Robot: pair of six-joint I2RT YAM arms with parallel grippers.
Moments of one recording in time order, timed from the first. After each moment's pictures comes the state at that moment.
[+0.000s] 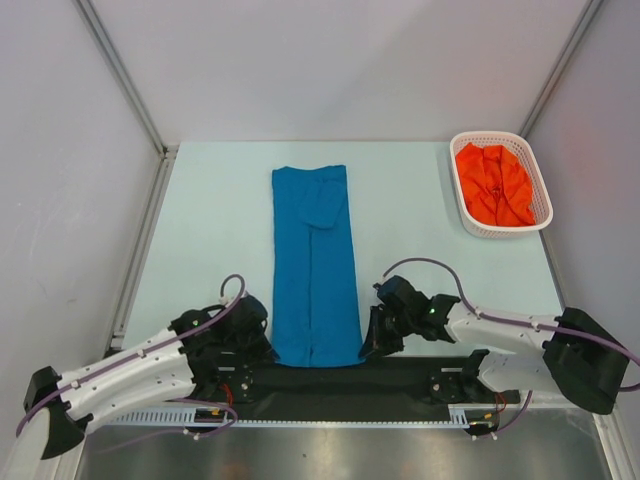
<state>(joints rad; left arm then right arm) -0.97 0.68 0.41 -0.86 0.02 -1.40 0.94 1.18 0.46 -0.28 -0.37 1.03</state>
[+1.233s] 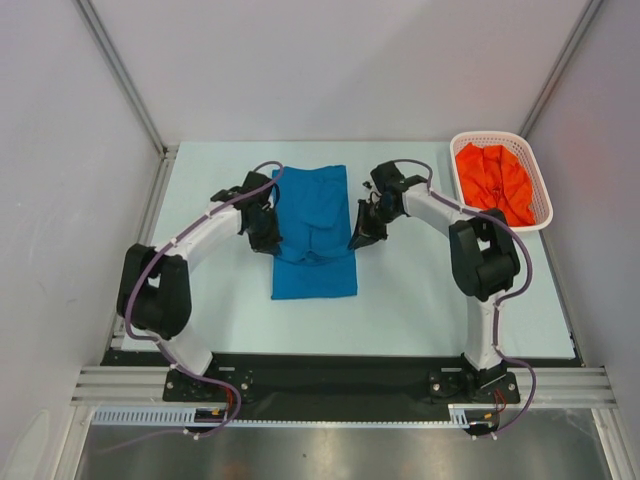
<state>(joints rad) -0.37 1.66 1.24 -0.77 0.08 -0.54 0.43 2.02 1.53 -0.70 -0.51 0.54</state>
